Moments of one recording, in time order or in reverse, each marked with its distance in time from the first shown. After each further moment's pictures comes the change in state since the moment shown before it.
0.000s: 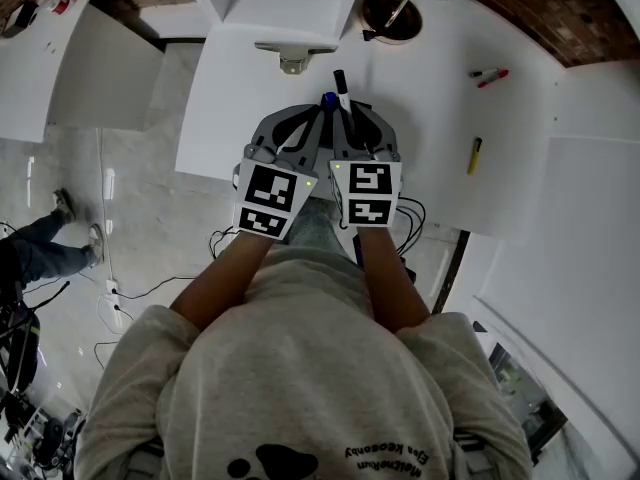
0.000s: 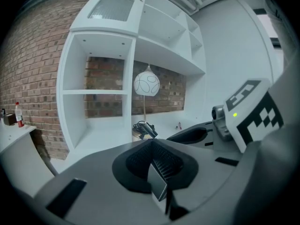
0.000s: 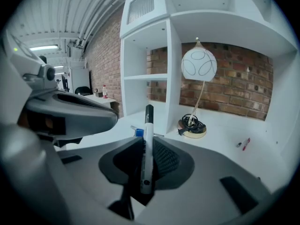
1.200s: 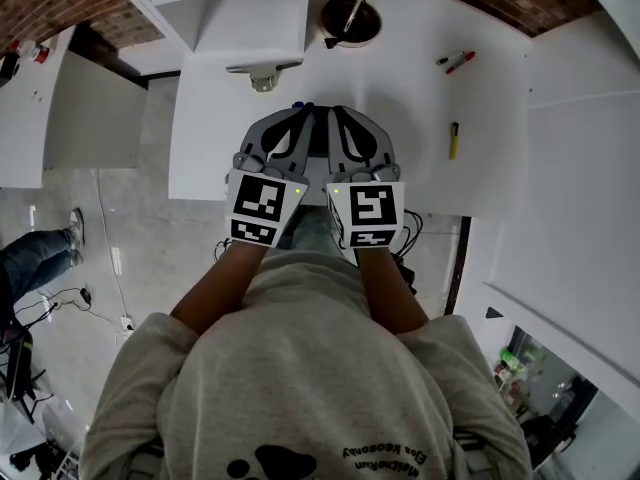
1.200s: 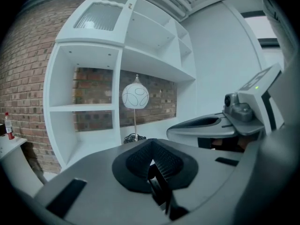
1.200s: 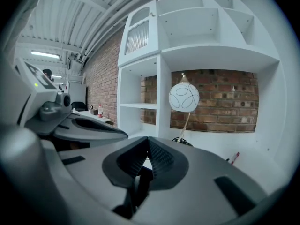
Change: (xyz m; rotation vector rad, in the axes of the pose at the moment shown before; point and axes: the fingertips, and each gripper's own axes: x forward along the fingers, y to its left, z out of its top) left arm -0.002 -0.027 0.040 0.071 -0.089 -0.081; right arm -0.065 -0.017 0.060 0.014 -0.254 -0.081
